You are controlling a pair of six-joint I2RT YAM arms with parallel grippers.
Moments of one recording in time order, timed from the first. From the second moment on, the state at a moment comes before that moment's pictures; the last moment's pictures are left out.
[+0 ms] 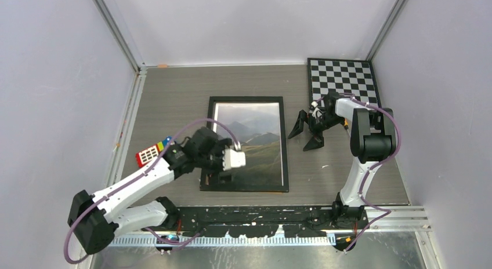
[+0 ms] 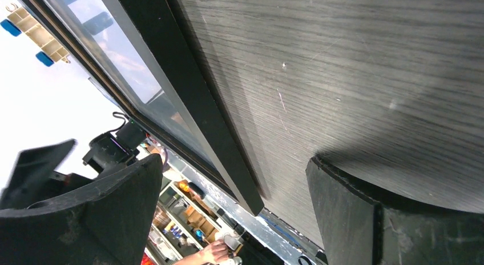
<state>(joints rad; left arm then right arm) -0.71 1.03 0.78 -0.62 0.35 0.68 0.00 1.95 1.21 -0.84 -0.72 0.23</state>
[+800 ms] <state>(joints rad) -1.14 1.43 0.69 -0.21 0.16 0.68 -0.02 1.94 1.21 -0.81 -0.71 0.26</state>
